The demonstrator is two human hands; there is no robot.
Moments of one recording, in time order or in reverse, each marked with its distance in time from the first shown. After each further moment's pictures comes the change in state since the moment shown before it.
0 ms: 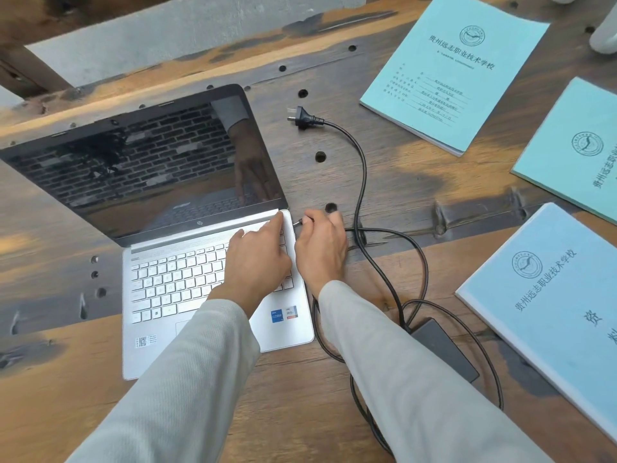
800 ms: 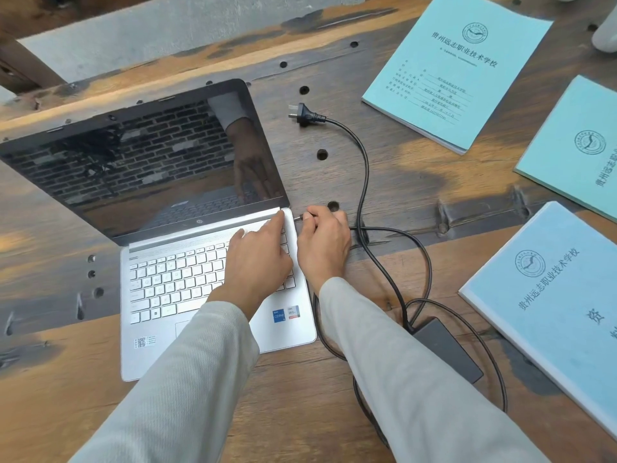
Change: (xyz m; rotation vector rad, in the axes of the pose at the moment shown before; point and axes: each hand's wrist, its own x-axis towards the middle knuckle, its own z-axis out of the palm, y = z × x) left_hand -0.002 -0.003 0.000 -0.041 -0.017 0.026; right_hand 0.003 -0.001 0.006 0.101 0.069 0.064
